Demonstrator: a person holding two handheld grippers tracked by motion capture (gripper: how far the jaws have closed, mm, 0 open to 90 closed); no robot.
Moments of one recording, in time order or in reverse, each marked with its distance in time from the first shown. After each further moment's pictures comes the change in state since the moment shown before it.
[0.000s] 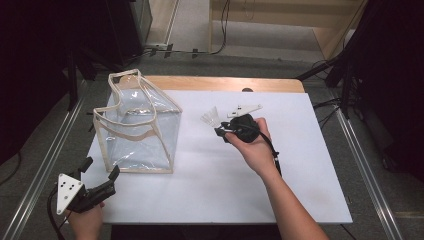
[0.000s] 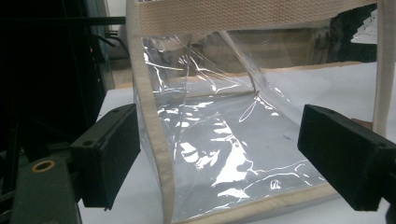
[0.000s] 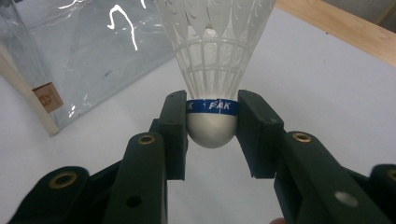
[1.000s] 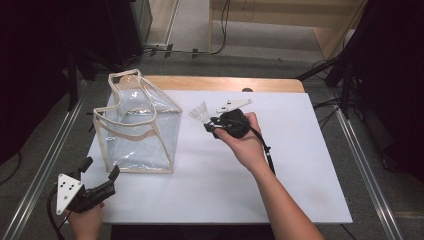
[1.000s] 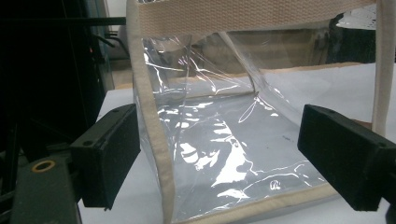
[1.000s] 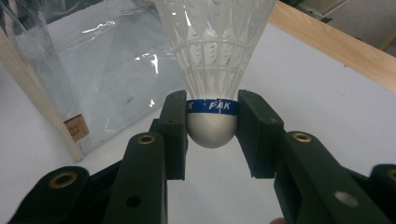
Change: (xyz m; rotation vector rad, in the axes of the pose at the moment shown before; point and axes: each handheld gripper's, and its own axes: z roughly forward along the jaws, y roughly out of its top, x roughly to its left) left arm 0.000 0.000 0.000 -0.004 -0.001 -0.003; right arm 0.017 0.026 0.005 -0.038 0.035 -0.030
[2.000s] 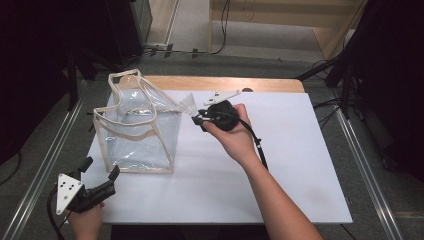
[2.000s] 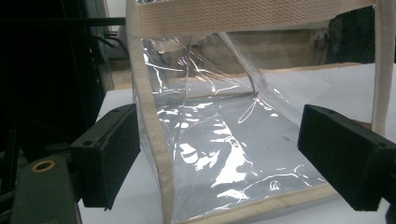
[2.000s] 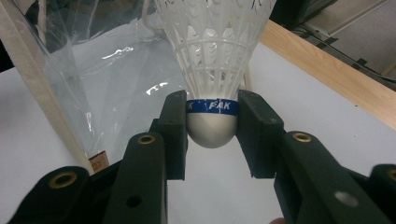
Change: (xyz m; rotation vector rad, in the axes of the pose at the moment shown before) left arm 0.000 0.000 0.000 0.000 -0.002 0.001; right arm 0.017 0.035 0.003 -0.037 0.022 -0.043
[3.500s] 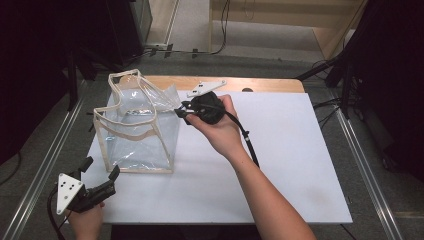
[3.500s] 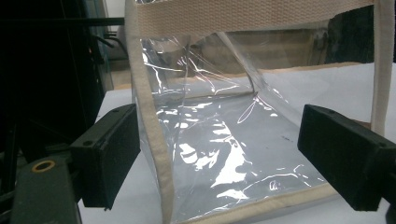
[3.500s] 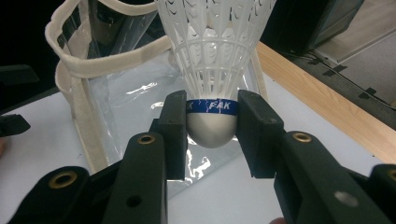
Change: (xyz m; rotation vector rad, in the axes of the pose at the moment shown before) left arm 0.000 0.000 0.000 0.002 -0.004 0.002; right arm 0.026 0.041 0.001 -0.065 0.038 -0.044
